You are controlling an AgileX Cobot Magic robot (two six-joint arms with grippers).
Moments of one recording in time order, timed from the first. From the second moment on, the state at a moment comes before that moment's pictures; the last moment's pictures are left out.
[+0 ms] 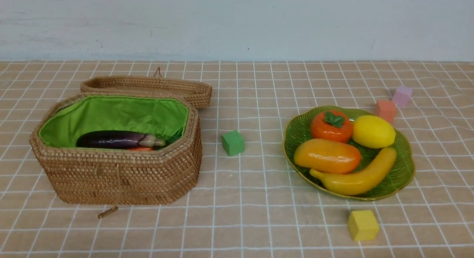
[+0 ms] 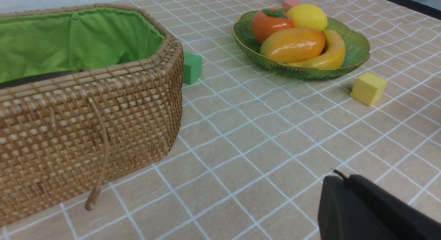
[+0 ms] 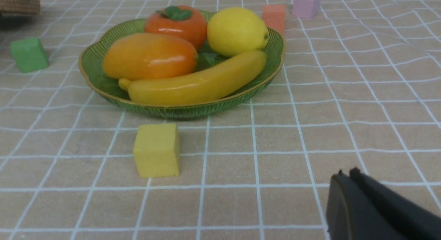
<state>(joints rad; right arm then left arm) -0.03 -0.01 0.02 0.21 0.35 -0.18 -0.76 0.20 -0.15 0.31 0.28 -0.40</state>
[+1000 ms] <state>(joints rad) -0.03 -0.01 0.02 0.21 0.38 -0.15 -0.76 0.20 -0.15 0.31 0.29 -0.40</state>
